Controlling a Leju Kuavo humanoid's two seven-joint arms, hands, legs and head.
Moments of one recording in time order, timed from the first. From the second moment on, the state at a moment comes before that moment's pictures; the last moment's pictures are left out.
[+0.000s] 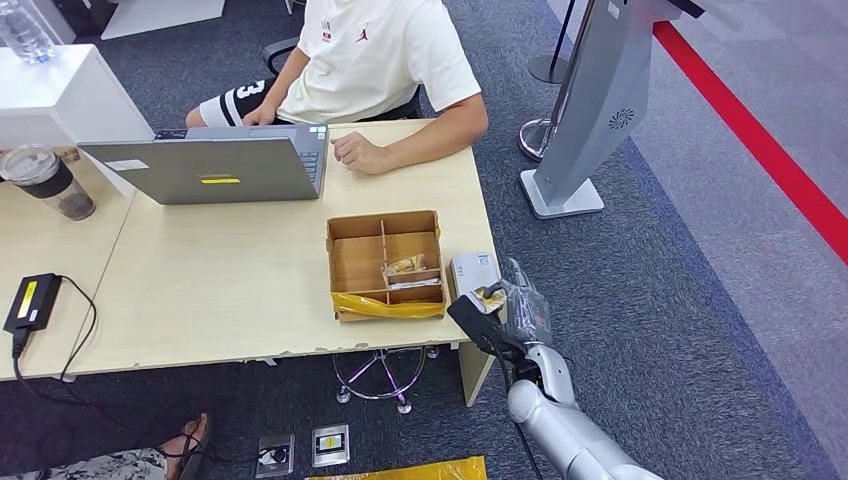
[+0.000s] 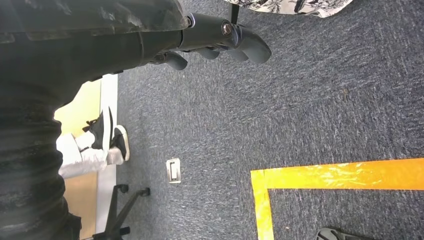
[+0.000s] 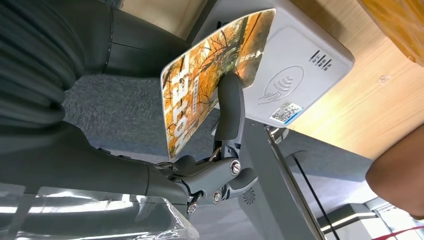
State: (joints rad) left arm -0.12 0.18 -0.86 -0.23 0.67 0.30 0.30; right arm -0.48 0.00 0.61 -0.58 0.57 -0.61 -0.05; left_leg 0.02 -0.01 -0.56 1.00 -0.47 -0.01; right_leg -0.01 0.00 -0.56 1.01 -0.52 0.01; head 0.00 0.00
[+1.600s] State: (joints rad) left arm -0.13 0.19 -0.87 -0.23 0.58 0.20 0.23; right arm -0.59 0.02 0.59 -1.36 1.07 -0.48 0.09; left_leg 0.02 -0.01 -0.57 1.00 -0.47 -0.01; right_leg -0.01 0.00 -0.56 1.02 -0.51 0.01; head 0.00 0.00
